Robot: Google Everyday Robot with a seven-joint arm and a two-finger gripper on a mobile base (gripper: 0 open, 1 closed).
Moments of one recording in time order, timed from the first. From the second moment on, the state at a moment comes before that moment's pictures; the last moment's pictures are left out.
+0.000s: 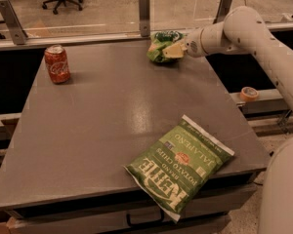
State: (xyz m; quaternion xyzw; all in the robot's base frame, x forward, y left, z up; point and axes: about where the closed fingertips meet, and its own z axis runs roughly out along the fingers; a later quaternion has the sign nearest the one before) arm 0.803 -0.116 0.874 -0.33 0.80 0.18 0.47
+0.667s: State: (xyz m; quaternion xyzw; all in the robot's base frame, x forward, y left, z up) arm 0.767 -0.086 0.961 -0.52 0.70 0.14 0.47
